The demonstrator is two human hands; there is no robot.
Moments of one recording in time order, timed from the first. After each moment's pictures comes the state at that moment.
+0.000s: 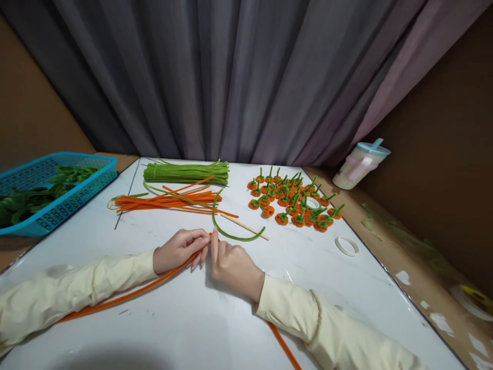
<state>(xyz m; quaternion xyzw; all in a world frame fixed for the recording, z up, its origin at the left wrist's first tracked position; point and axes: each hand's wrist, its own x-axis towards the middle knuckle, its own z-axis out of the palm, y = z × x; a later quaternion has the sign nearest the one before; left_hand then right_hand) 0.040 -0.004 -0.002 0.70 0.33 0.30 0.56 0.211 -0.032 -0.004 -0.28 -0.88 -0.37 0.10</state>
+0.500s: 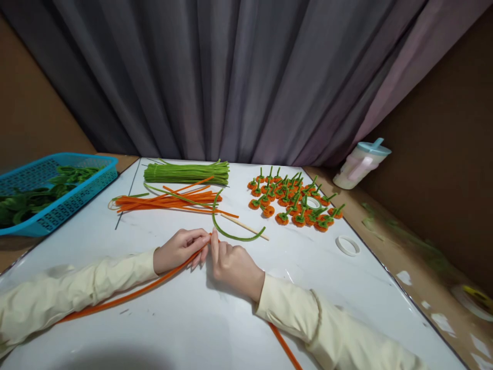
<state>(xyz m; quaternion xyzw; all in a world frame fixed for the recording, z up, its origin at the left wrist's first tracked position) 0.038 -0.004 -0.002 0.72 0.33 0.29 0.54 0.214 -0.031 -0.009 -0.28 -0.89 -0.33 0.14</state>
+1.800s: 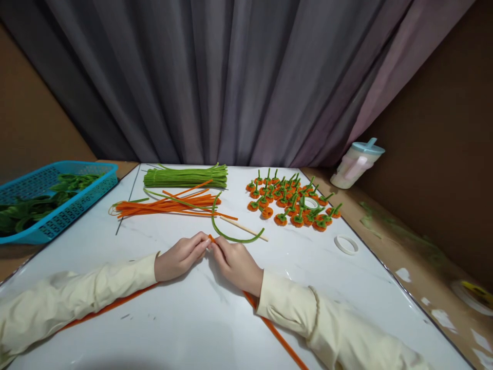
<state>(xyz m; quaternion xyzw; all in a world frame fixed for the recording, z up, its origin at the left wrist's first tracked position) 0.036 -0.008 -0.006 0.82 0.35 0.26 0.38 0.216 -0.027 -0.008 -0.42 -0.83 0.20 0.31</state>
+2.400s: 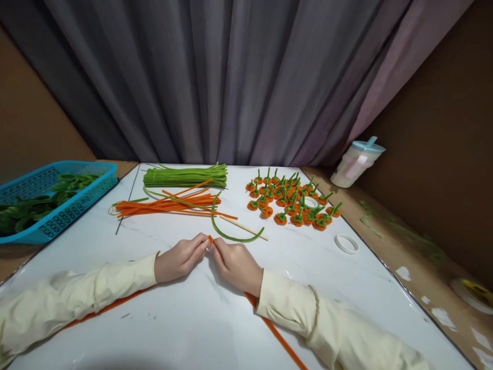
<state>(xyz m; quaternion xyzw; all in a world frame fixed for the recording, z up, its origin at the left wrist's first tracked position) 0.035 -0.008 -0.007 0.86 0.33 0.23 0.33 0.217 -0.027 -0.012 -0.40 -0.86 0.13 0.27</state>
